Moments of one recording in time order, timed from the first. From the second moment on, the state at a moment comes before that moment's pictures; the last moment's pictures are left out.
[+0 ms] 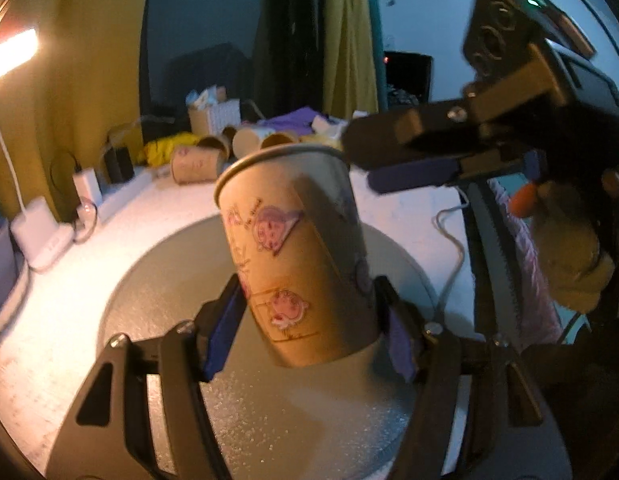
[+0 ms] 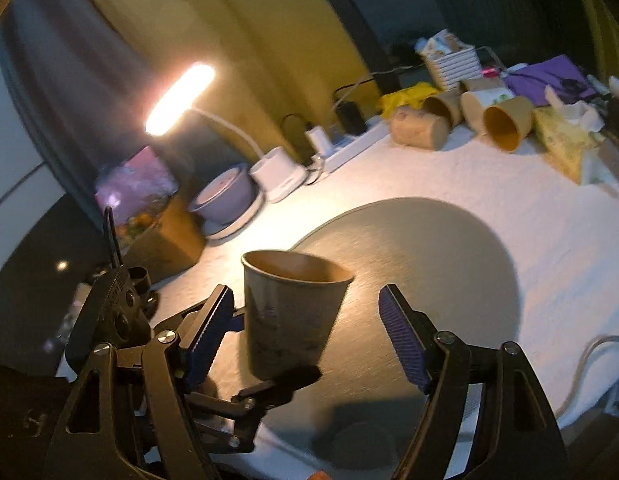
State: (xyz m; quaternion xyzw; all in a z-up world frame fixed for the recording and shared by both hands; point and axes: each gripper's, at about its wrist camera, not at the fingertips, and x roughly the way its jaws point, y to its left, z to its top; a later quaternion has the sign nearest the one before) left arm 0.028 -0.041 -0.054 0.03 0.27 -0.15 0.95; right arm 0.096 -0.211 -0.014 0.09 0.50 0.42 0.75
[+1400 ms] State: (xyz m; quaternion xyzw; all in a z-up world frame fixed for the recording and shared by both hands) left arm 0.052 0.011 -0.069 -0.11 0.31 -0.07 0.94; right arm 0.129 -0.157 -0.033 -0.06 0.39 0.35 0.85
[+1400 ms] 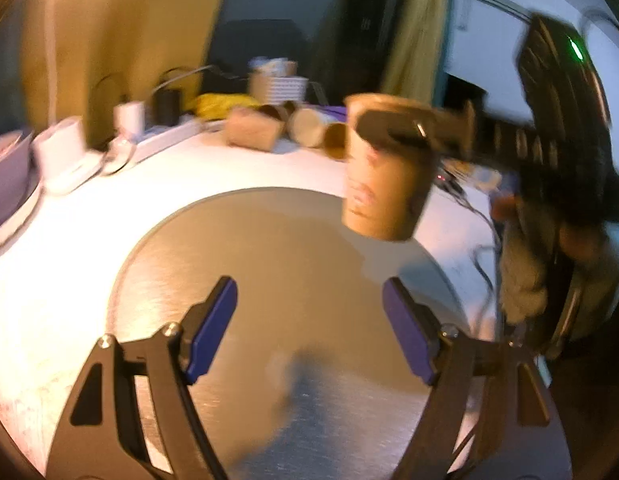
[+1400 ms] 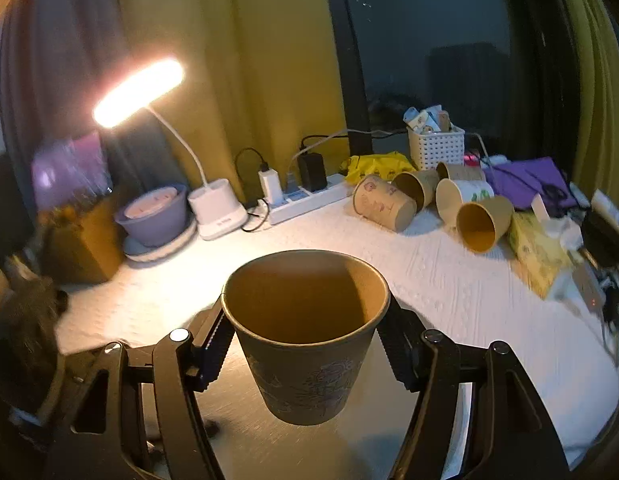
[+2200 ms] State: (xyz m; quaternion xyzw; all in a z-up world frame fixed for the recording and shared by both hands) left arm 0.064 0.056 -0.079 -0.13 0.33 0.06 0.93; right arm 0.149 -0.110 -0.086 -0.12 0.40 0.35 0.84
